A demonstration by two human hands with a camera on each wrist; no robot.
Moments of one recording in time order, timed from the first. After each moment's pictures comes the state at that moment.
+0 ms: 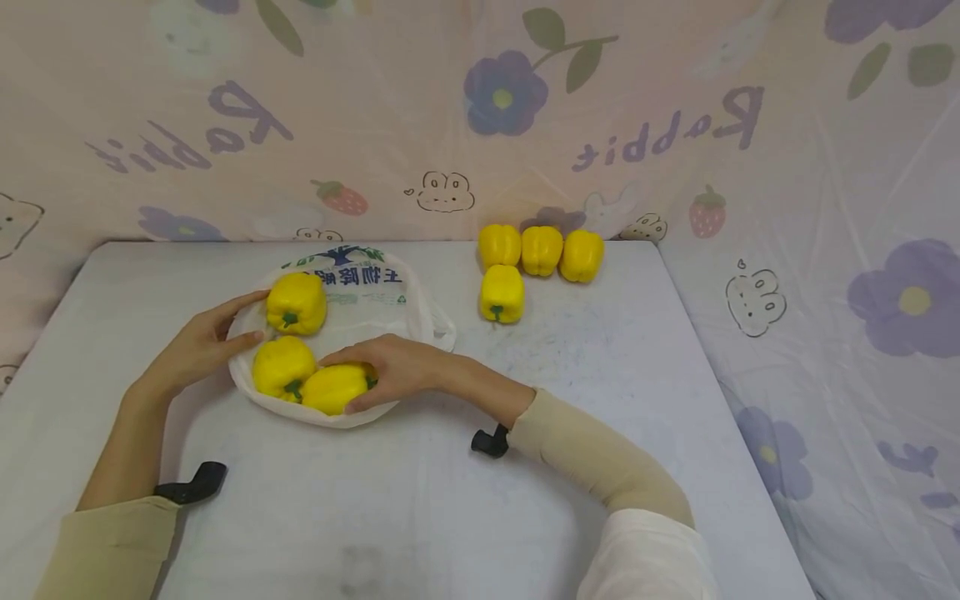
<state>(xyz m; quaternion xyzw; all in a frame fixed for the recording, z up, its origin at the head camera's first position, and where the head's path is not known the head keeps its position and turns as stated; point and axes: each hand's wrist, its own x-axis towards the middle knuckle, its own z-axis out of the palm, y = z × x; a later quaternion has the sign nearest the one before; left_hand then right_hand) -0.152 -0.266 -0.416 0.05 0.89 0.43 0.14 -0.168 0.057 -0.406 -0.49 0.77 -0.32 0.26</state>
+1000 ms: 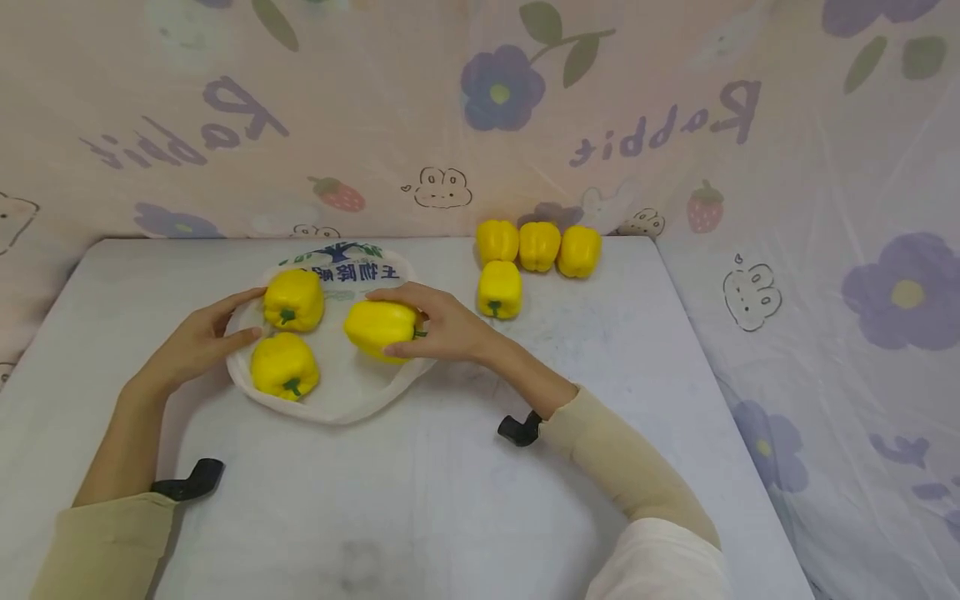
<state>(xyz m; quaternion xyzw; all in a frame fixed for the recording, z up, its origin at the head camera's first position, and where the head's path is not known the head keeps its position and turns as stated) -0.155 -0.268 -0.415 0.06 0.90 0.41 0.14 -0.186 0.113 -0.387 -0.40 0.78 -0.47 0.12</state>
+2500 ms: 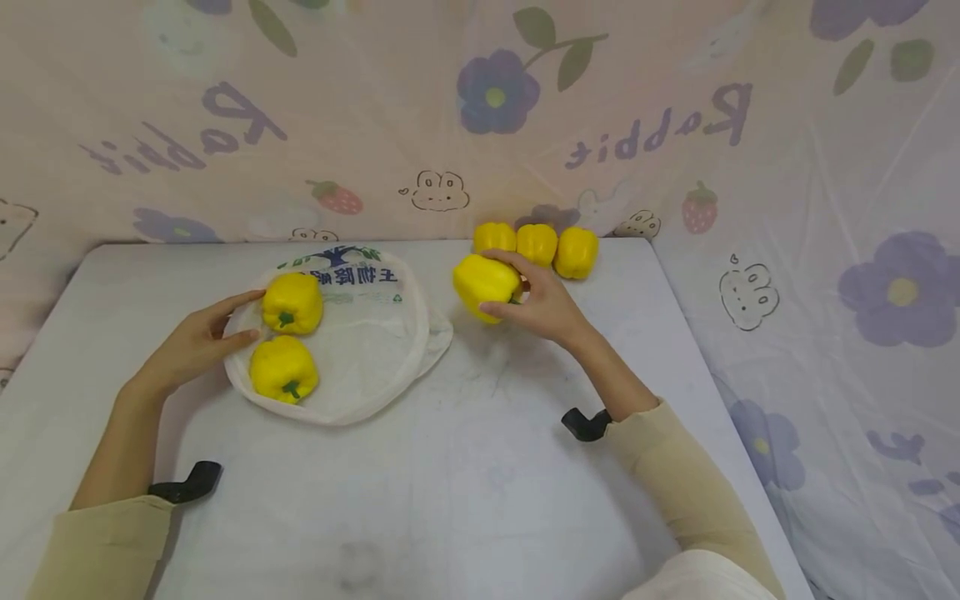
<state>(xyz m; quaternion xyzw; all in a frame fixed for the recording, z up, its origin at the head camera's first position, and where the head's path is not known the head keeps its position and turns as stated) -0.154 -0.265 -0.412 0.05 0.90 0.40 0.14 -0.193 0.223 -0.366 -0.22 0.85 -0.48 0.03</state>
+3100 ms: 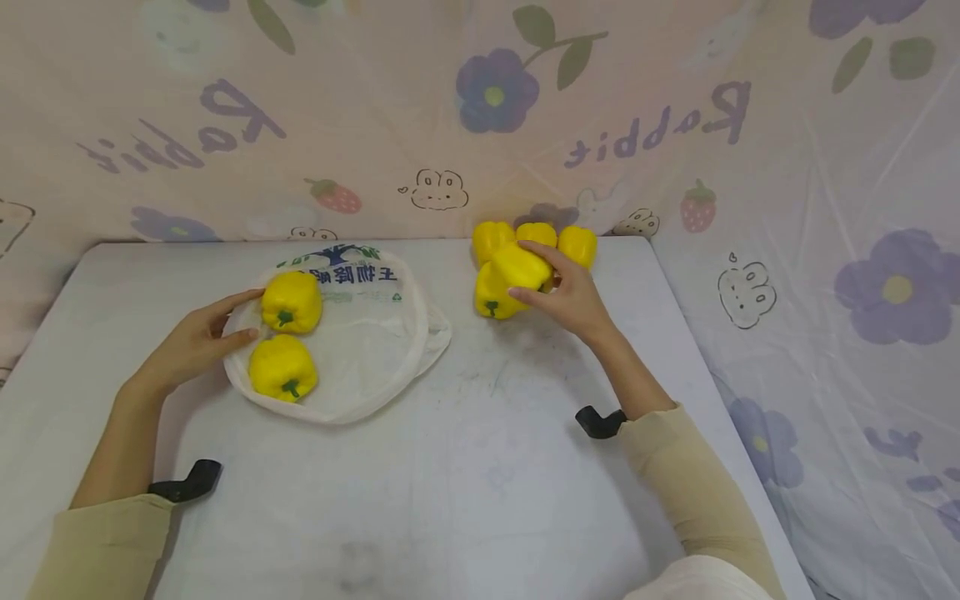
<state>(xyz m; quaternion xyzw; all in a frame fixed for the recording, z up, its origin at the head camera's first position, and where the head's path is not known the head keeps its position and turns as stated) -0.153 -0.266 -0.413 0.06 0.90 0.41 0.14 -0.197 0.254 -0.373 -0.15 0.87 -0.47 -0.02</state>
